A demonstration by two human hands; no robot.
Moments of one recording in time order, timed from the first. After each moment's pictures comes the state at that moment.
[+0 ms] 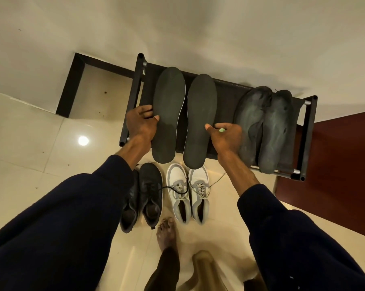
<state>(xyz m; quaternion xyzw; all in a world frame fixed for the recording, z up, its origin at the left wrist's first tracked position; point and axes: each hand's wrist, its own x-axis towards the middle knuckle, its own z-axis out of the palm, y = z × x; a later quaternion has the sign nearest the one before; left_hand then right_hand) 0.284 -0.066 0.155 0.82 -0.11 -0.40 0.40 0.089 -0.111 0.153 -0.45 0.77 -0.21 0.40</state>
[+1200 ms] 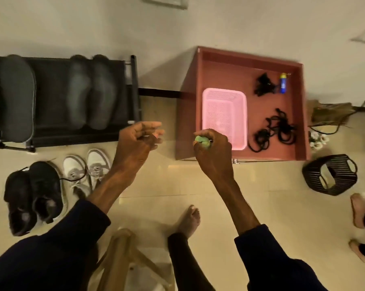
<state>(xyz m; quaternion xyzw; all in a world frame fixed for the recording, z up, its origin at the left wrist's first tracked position) -0.202 -0.001 0.300 0.64 -0.33 -0.57 0.40 -0.399 -0.007 0.308 -0.54 0.73 -0.25 0.34</state>
